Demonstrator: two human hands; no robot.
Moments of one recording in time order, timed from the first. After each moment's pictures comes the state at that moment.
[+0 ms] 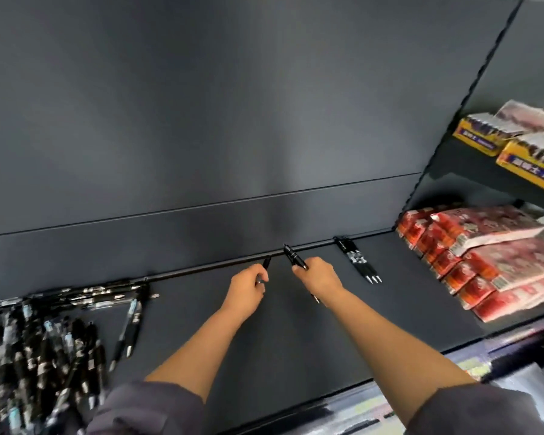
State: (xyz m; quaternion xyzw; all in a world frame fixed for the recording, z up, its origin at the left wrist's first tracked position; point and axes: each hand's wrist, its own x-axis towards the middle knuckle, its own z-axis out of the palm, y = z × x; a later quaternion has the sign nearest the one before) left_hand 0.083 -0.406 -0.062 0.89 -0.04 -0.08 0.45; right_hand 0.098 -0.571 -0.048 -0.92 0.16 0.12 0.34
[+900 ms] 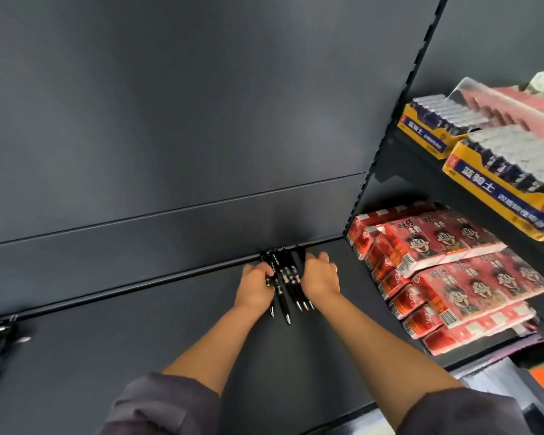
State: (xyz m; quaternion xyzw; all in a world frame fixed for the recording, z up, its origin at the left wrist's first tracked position) left_hand 0.164 -0.609 -0.102 0.92 -0.01 -0.12 0.38; right_hand 0.166 -0.741 -0.087 -0.97 0.16 0.11 0.17
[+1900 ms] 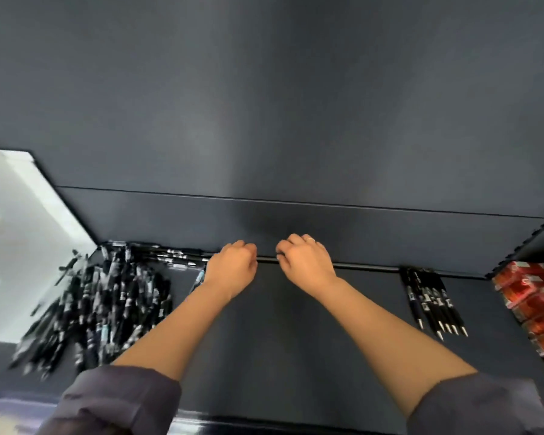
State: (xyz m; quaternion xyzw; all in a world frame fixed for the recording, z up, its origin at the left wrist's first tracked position) left_hand 0.073 -0.307 -0.018 0.99 0.04 0.04 0.12; right_hand 0.127 -0.465 -0.026 -0.94 -0.31 -0.07 0.10
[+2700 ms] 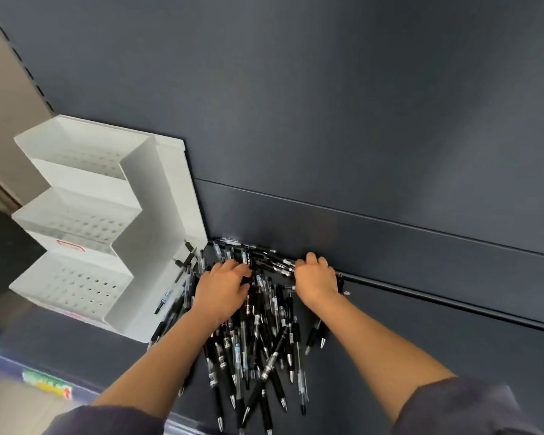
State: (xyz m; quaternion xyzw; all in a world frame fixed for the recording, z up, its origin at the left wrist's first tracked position) left_hand 0.012 -0.039 -0.077 0.98 0.13 -0.03 0.13; right_hand 0.121 -0.200 -0.087 -0.96 -0.25 0.12 -0.01
